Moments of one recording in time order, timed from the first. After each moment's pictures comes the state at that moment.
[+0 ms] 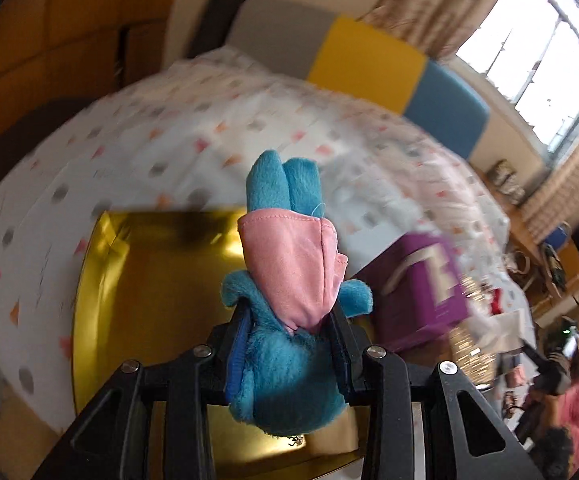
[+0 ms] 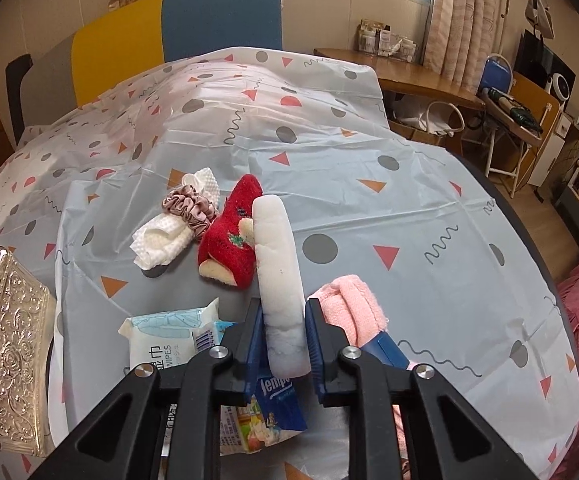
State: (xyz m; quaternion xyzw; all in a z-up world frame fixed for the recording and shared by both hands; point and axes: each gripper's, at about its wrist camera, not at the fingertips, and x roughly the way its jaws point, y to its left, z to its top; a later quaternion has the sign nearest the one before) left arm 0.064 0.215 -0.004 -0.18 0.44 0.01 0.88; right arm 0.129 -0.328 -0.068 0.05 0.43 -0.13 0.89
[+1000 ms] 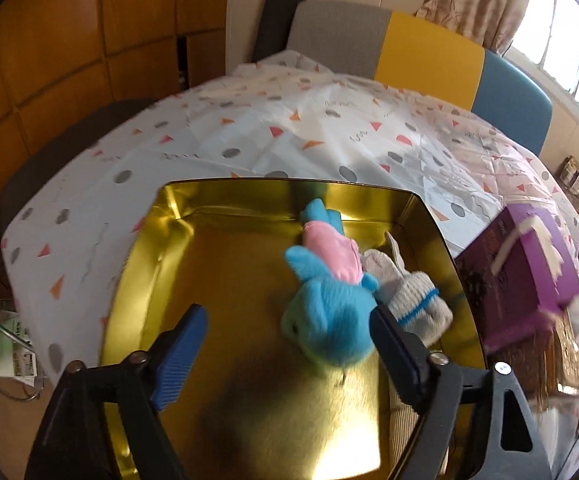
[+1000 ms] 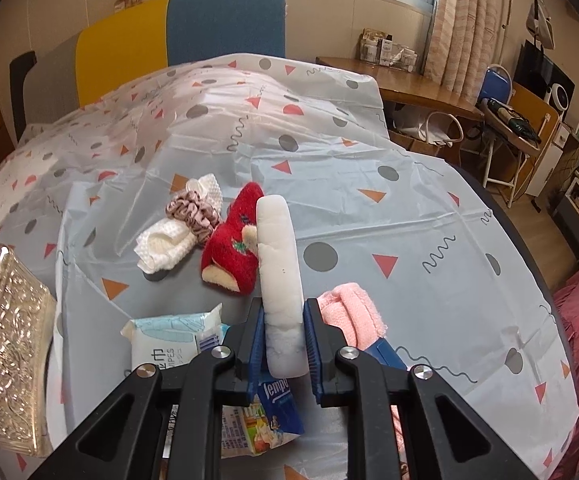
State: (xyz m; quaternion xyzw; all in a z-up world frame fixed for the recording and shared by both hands) left arm 0.052 0.209 -0.046 -0.11 0.41 0.13 0.89; right arm 0.128 -0.327 -0.064 0.05 0.42 -0.13 0.90
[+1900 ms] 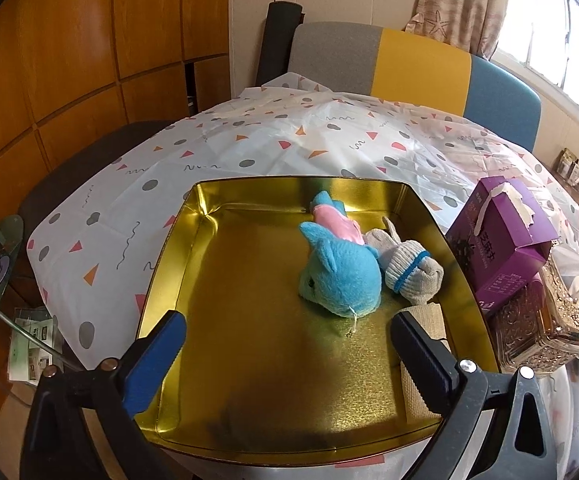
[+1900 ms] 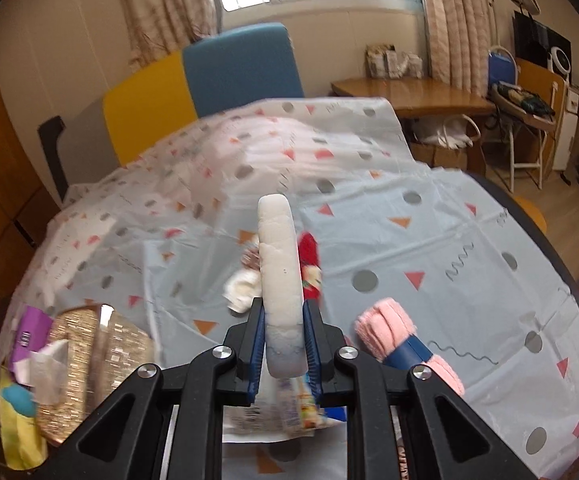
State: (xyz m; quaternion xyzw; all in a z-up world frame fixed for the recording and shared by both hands) left arm 0.001 0.199 -0.042 -0.08 0.38 0.14 0.91; right arm 0.092 -0.298 0.021 0.14 0.35 -0.05 0.93
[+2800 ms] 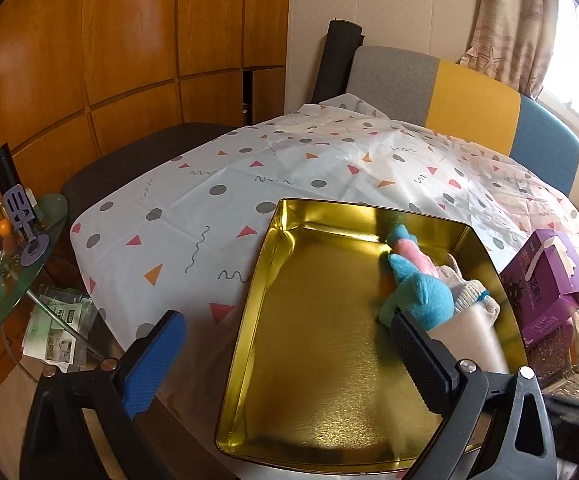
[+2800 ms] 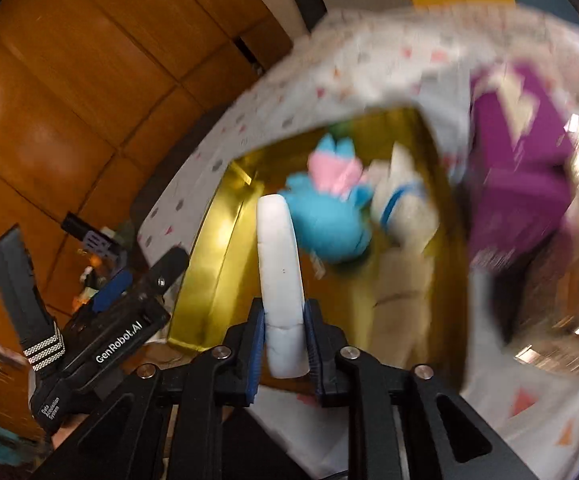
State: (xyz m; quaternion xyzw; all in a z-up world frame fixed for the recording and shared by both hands) left arm -0.025 0.257 -0.033 -0.11 0.35 0.22 0.91; right arm 0.065 0.078 -0.064 0.09 0.53 0.34 0.77
